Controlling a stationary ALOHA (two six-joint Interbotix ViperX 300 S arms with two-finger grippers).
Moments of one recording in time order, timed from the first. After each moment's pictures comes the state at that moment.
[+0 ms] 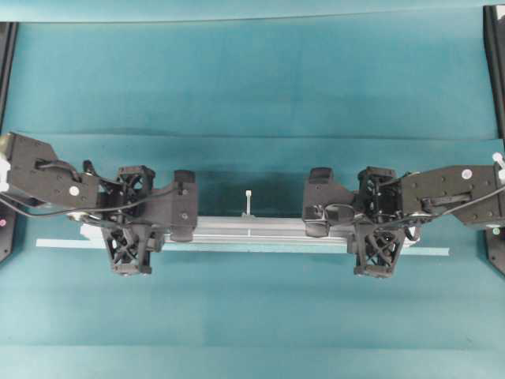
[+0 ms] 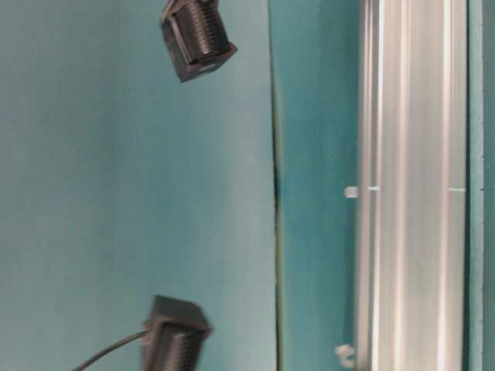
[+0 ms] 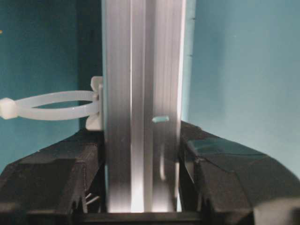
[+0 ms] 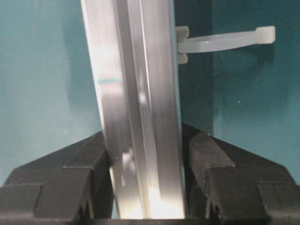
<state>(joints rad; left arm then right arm) -0.03 -0.05 0.77 0.02 0.48 -0.04 0.01 -0.02 0.75 0.04 0.63 0.09</state>
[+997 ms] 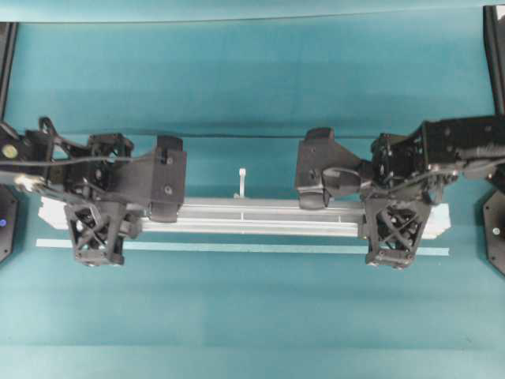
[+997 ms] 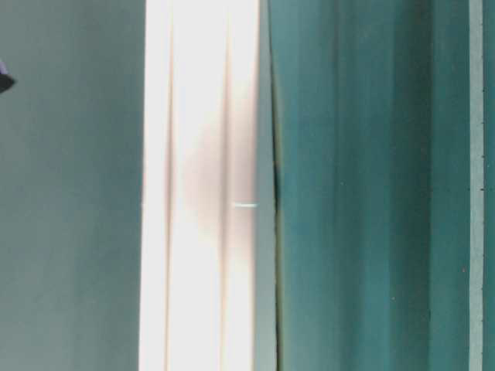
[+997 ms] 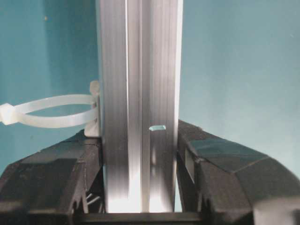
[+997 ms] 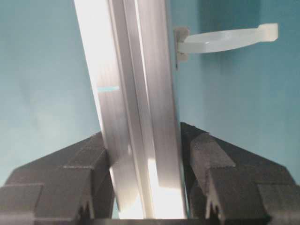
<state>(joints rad) -0.03 -0.29 0.49 0.02 1.02 -0.03 -0.02 -0.18 0.38 0.14 1.25 0.09</state>
